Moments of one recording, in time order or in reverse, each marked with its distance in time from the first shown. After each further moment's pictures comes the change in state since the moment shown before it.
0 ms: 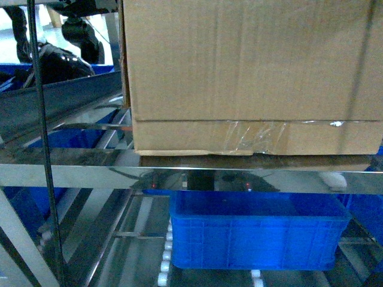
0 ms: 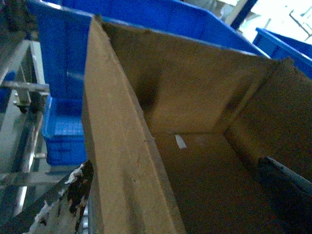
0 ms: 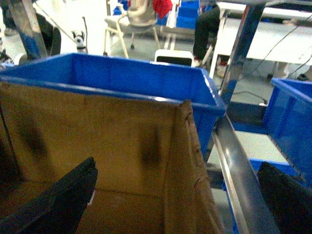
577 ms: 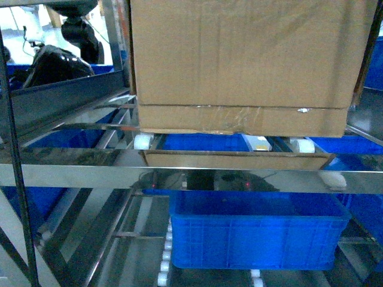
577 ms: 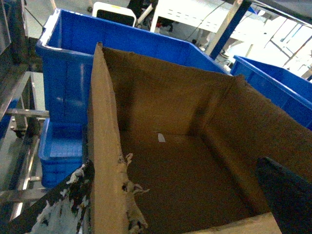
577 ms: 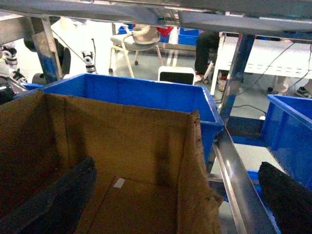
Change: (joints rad) left arm 0.000 -0.138 -0.076 0.042 -0.005 -0.001; right arm 0.023 -0.148 -0.080 0.010 0.009 0.019
